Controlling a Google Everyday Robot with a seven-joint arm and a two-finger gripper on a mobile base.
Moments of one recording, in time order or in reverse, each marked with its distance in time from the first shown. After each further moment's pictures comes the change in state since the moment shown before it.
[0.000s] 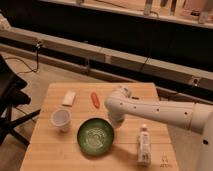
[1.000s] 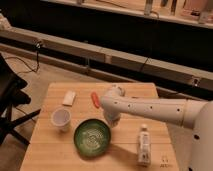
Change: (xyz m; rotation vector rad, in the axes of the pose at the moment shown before) arm -0.016 -0.007 0.002 -0.011 0.010 -0.054
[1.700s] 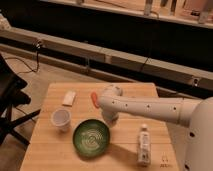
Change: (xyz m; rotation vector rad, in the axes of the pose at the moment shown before) arm -0.003 -0.008 0.002 -0.007 0.001 -0.027
